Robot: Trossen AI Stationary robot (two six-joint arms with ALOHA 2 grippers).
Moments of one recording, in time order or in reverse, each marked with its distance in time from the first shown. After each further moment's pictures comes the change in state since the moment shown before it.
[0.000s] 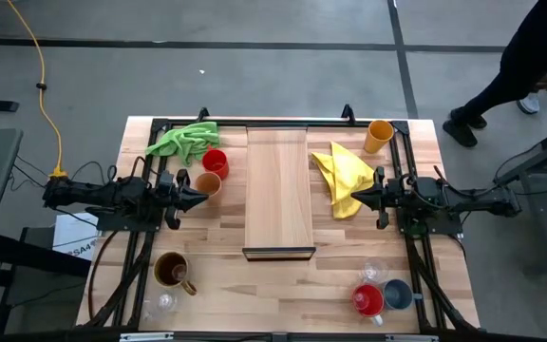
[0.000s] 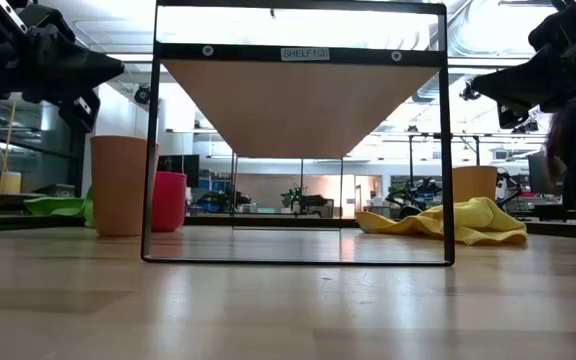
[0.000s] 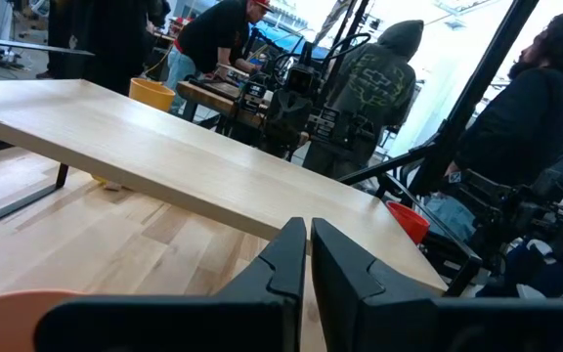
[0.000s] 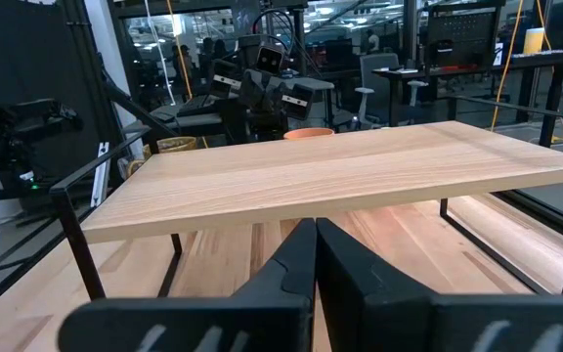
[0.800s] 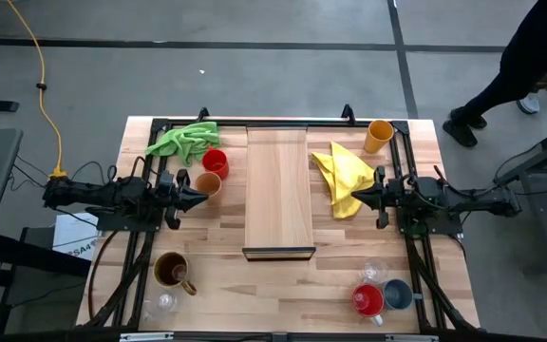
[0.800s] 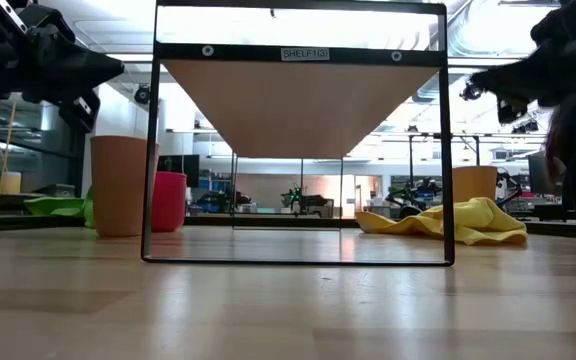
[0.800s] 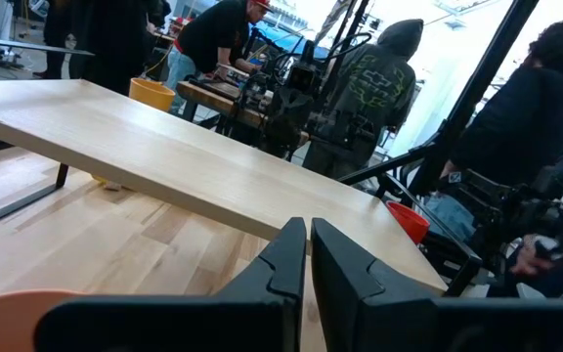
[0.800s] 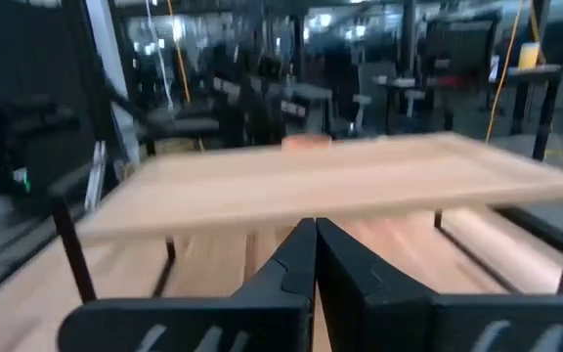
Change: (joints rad) left arm 0.000 0.000 0.000 0.000 0.000 0.000; right arm 0.000 0.001 0.000 0.082 0.005 -0.002
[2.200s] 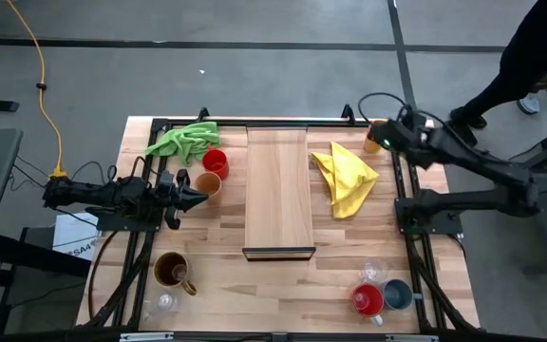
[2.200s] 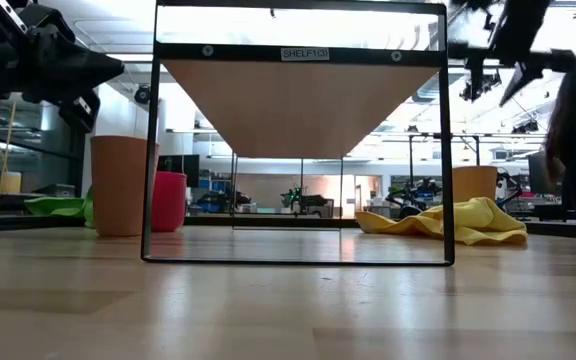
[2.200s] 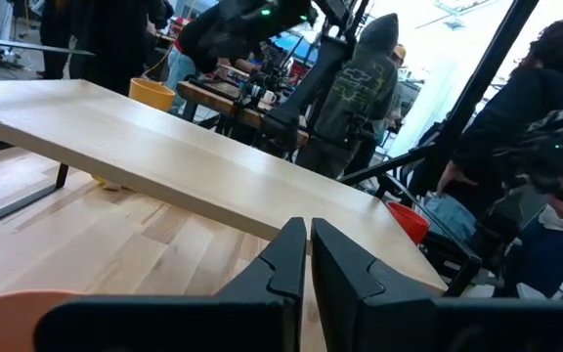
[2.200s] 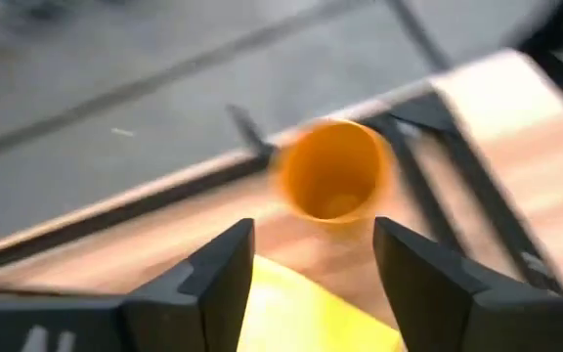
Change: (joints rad) left arm 0.000 0.000 0.000 0.000 0.000 0.000; right arm -0.547 0.982 1.037 -1.308 0.582 1.236
